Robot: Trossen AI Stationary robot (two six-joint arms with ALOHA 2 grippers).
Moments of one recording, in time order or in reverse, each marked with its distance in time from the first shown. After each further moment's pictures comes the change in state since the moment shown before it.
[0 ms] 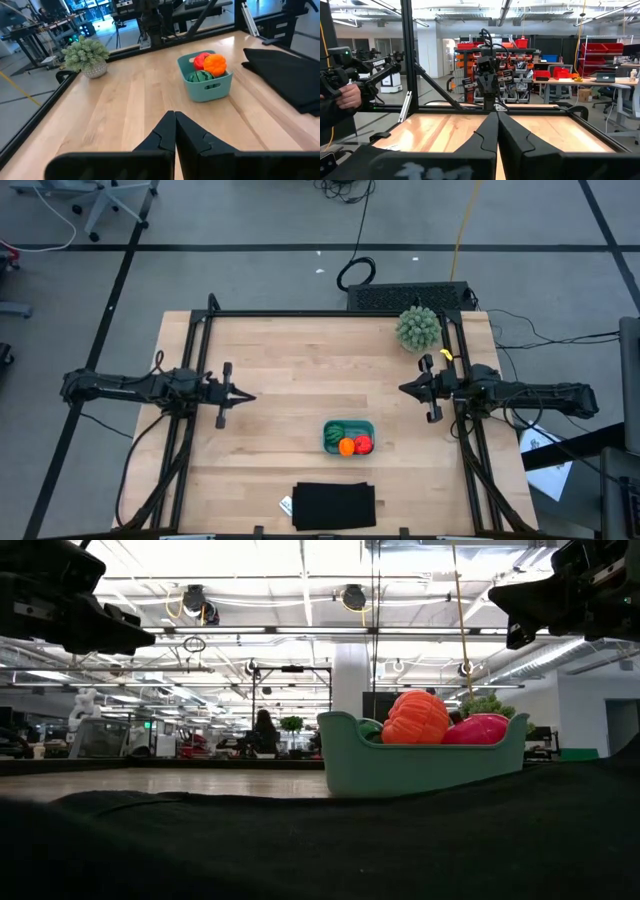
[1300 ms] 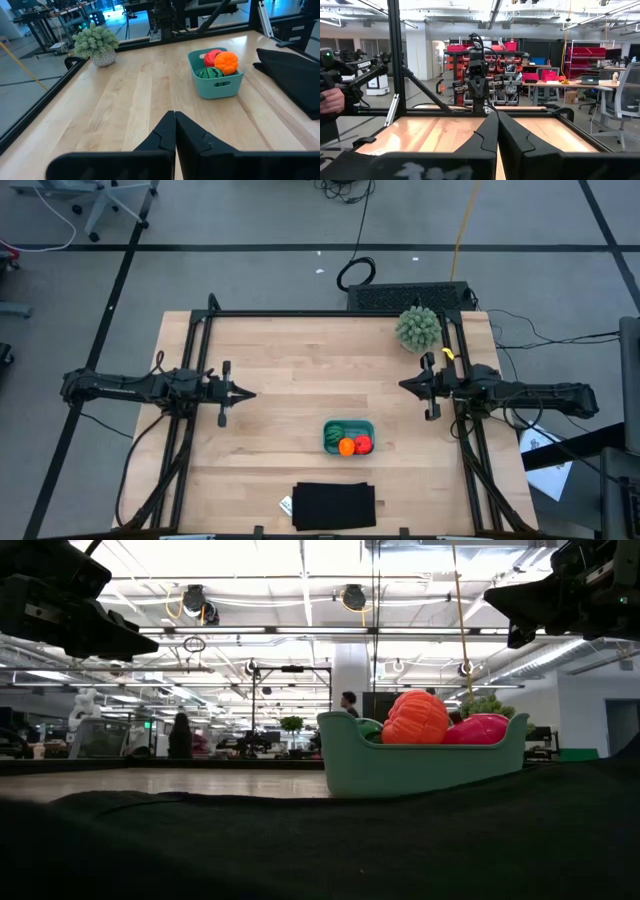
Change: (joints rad) left arm 0.000 0.000 0.000 -0.020 -0.058 -0.075; right arm 0.000 0.000 0.000 0.015 0.059 -0.019
